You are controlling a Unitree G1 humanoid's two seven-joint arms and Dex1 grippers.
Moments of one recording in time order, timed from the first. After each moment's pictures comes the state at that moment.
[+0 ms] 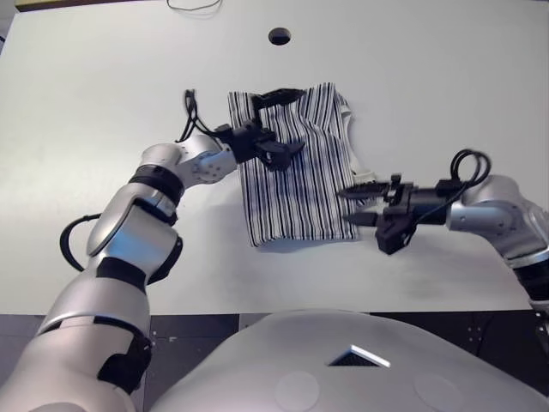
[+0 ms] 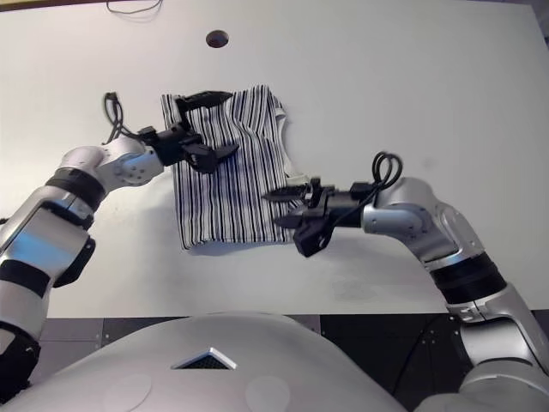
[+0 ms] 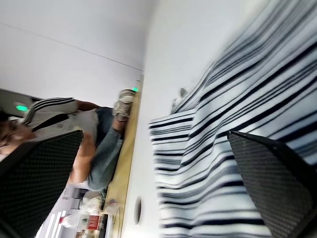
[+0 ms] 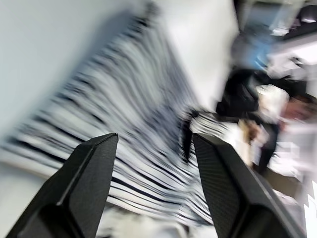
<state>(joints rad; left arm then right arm) -0.66 0.52 -0.61 0.98 0.67 -1.10 0.23 -0.19 -0.80 0.38 -0.09 -0.35 -0.70 0.71</state>
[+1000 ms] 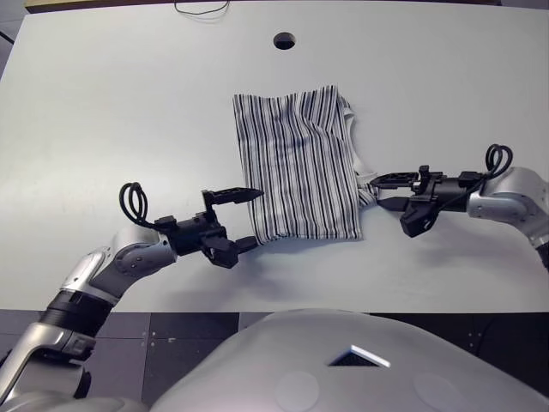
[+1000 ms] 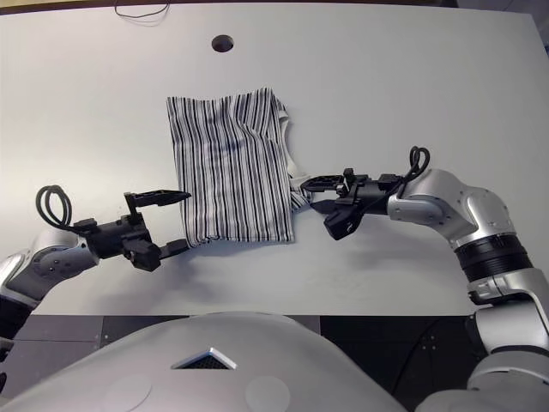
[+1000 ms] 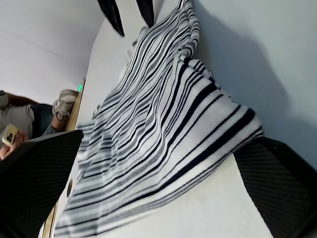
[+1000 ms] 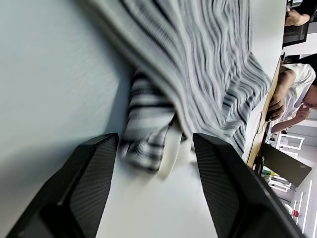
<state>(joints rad) 0.11 0.89 -0.40 0.11 0.35 -0.88 -0.42 -0.29 -0.86 0.46 0.28 -0.61 -0.94 0.58</state>
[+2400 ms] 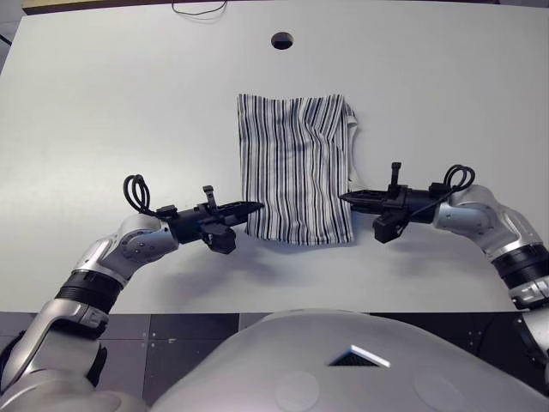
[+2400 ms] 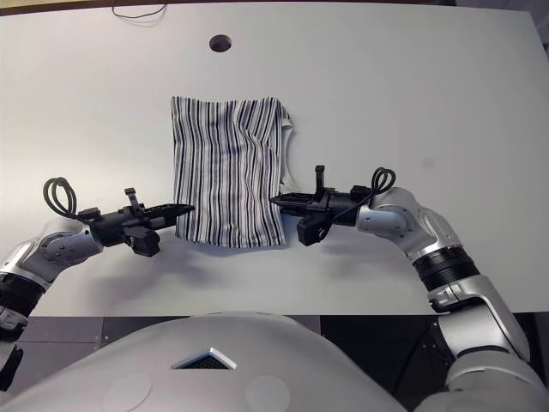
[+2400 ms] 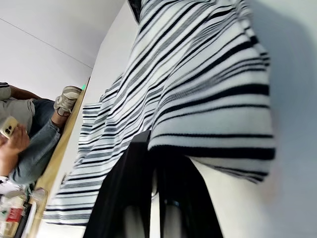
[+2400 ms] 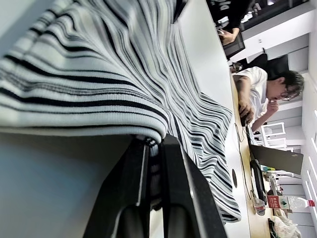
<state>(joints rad) 0.08 0.88 -0.44 0.31 0.24 -1.00 -0.40 -0.13 -0.76 0.48 0.19 -0.34 -0.89 0.59</state>
